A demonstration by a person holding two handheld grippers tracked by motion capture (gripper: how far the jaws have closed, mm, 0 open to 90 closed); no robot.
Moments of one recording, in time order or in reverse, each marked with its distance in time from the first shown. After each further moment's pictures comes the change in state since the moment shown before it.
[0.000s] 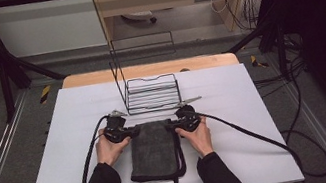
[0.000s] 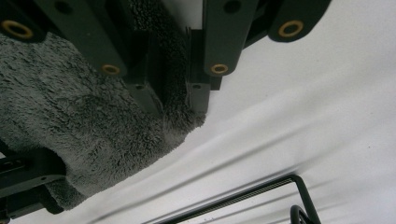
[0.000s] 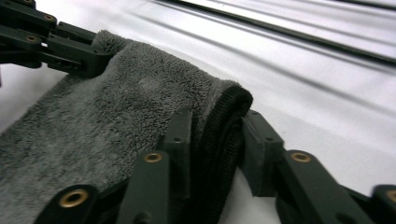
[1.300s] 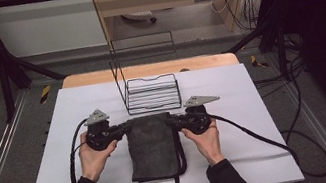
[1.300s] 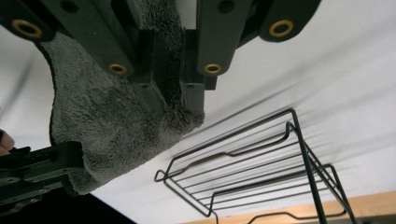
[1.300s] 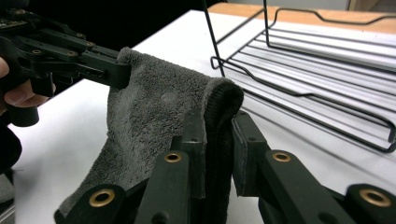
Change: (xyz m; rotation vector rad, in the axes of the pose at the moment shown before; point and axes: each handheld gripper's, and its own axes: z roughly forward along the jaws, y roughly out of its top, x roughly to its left) left arm -0.030 -0.002 -0.090 -0.270 -0.072 0.060; right arm 0.036 0.003 -0.074 -0.284 0.127 -0.133
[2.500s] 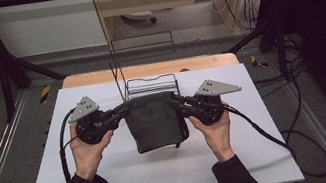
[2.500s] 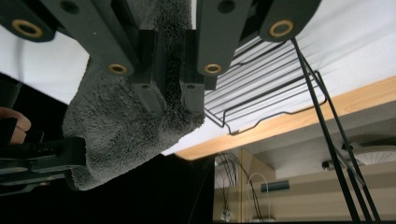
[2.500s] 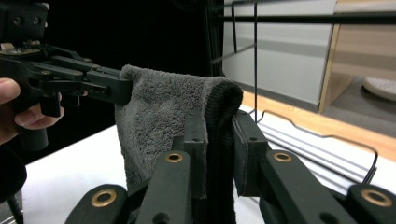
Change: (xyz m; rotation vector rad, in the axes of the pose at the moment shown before) left arm -0.038 0.054 -0.045 -0.228 0.011 0.104; right arm 0.031 0.054 -0.059 -0.243 -0.028 -0.151
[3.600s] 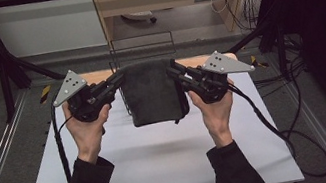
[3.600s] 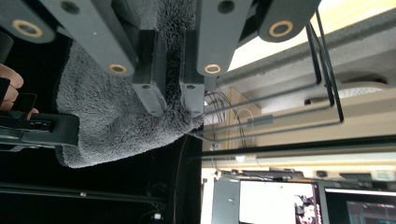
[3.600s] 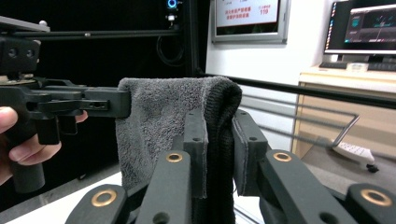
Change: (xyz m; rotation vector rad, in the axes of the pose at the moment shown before) left arm -0.006 0.061 -0.004 -0.248 0.050 0.035; right arm 0.007 0.069 -0.012 -0.204 -0.085 -0.094
